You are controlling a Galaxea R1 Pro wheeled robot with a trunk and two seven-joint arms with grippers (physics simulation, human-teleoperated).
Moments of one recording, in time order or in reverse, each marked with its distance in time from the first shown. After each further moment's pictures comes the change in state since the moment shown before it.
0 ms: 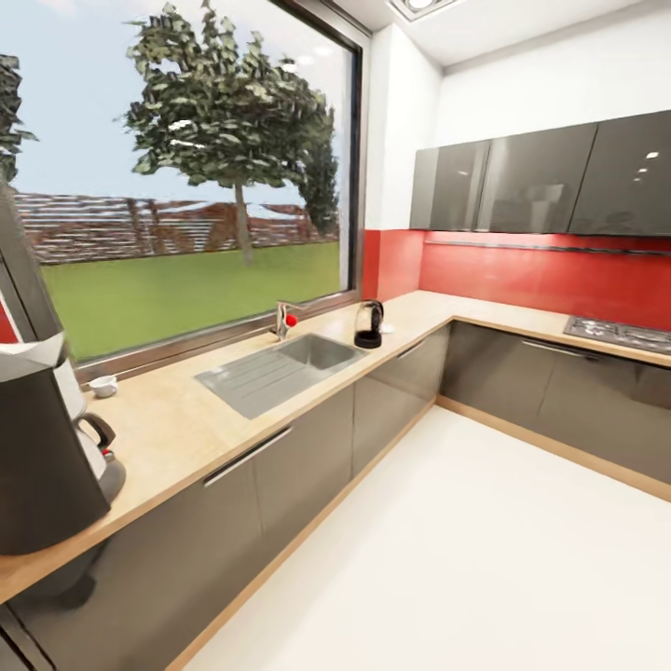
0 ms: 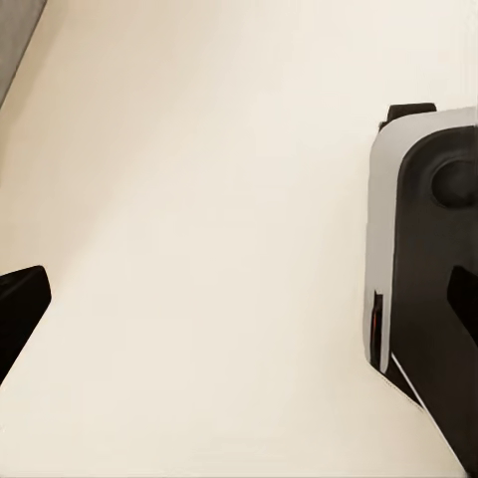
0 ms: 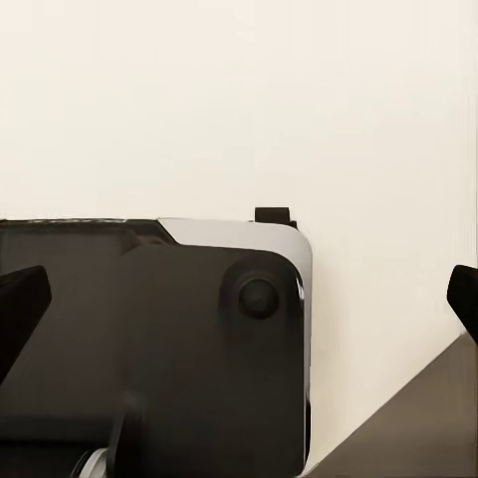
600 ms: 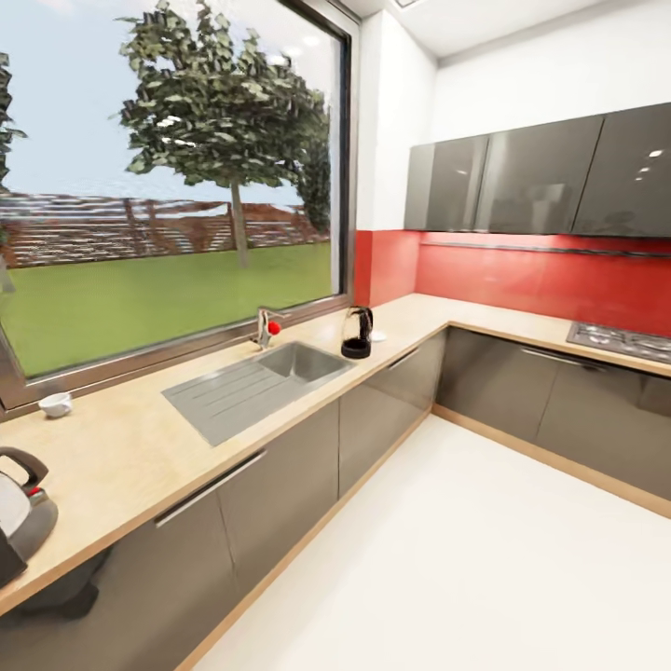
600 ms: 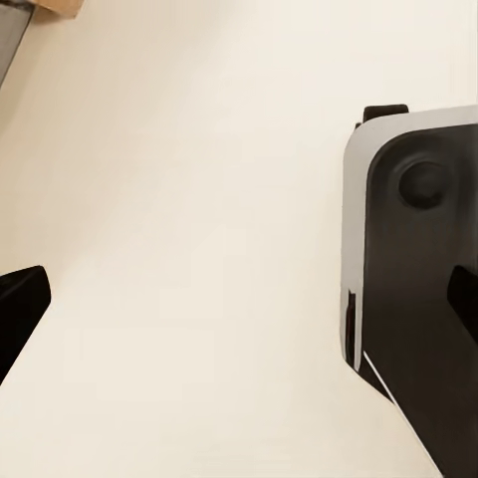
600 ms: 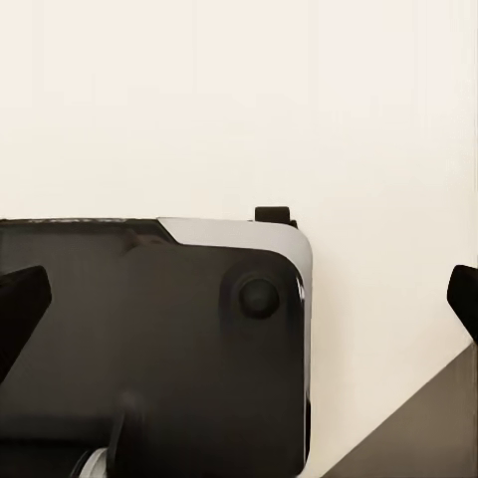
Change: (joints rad) left arm -0.003 -0.027 0.000 -0.003 -0.001 0.008 0.000; right arm 0.000 0.000 0.000 0.001 0.000 0.000 0.000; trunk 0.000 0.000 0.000
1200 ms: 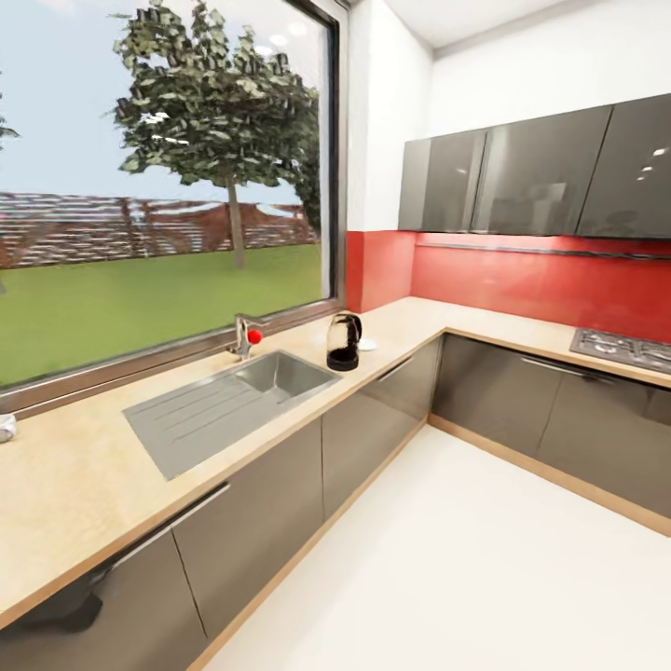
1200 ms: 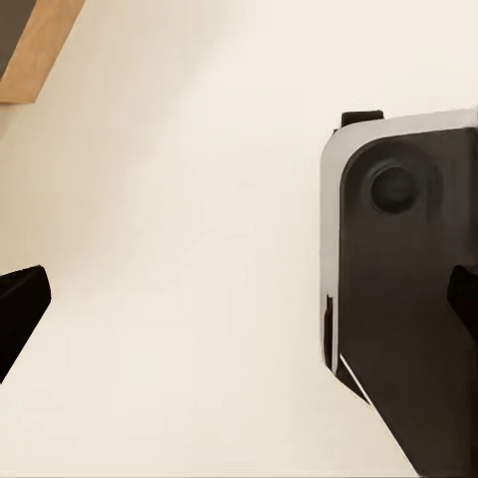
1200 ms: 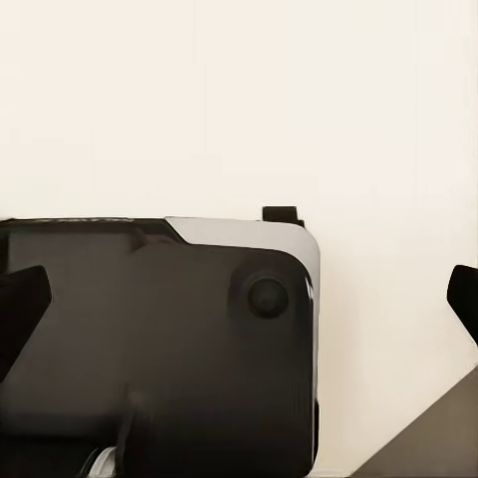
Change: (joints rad) left arm -0.002 -0.024 -0.002 -0.003 -0.002 -0.002 0.000; right arm 0.000 0.008 0.000 0.000 -0.002 0.000 0.000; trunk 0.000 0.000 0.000
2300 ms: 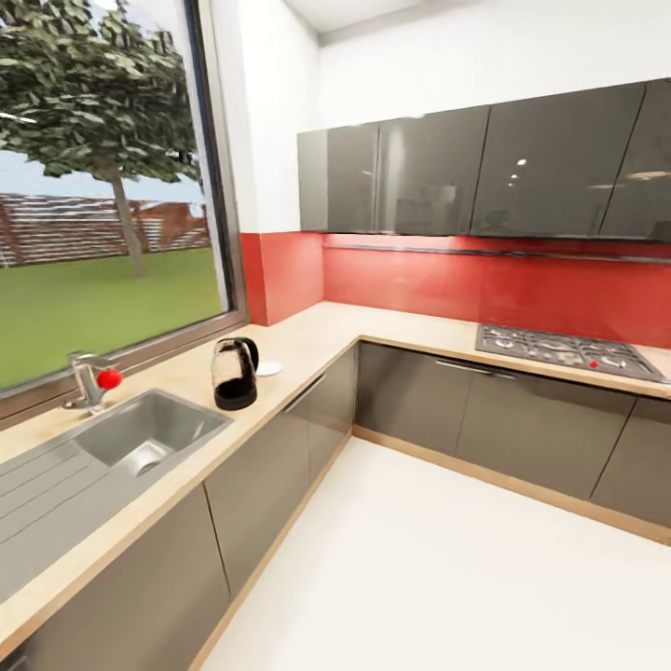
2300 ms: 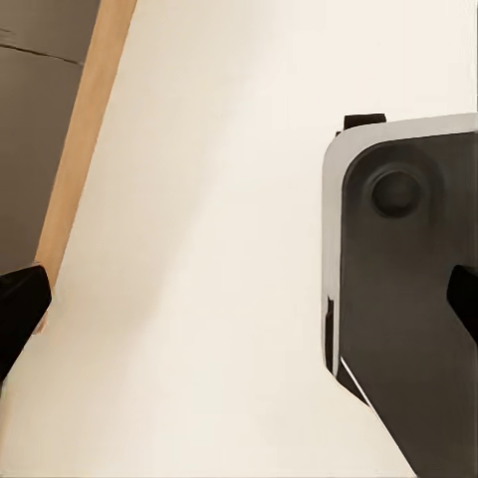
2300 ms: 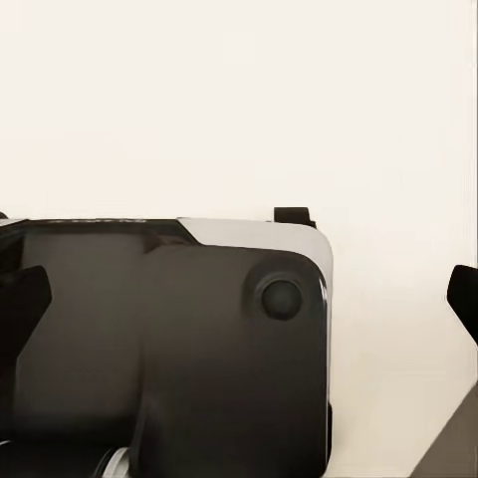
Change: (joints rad) left arm -0.003 0.000 0.003 0.002 0.002 -0.002 0.004; right arm 0.000 0.013 -0.003 -0.002 -0.001 0.000 0.003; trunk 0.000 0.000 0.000
